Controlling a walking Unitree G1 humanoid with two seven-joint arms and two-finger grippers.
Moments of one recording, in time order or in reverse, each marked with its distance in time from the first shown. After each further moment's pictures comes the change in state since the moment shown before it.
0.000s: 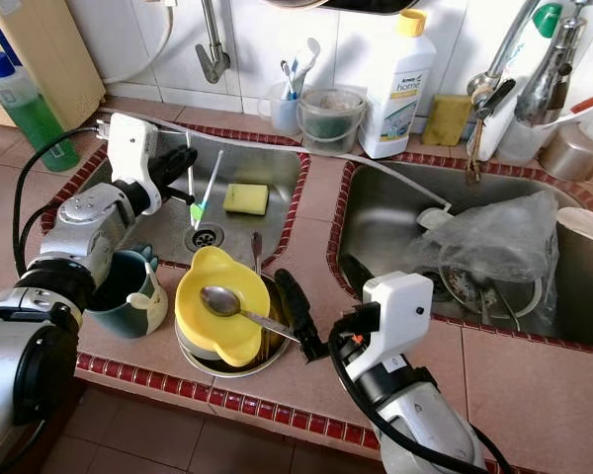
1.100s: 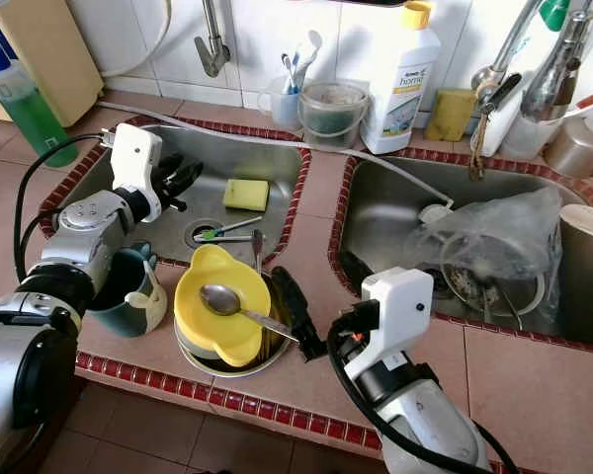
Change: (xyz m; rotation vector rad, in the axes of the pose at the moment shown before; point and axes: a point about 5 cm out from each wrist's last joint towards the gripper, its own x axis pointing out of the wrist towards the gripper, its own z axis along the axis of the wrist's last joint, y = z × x) left arm -0.002 0.002 -0.003 0.006 0.012 -0.003; right arm 0.005 0.000 0.008 -0.024 -0.026 0.022
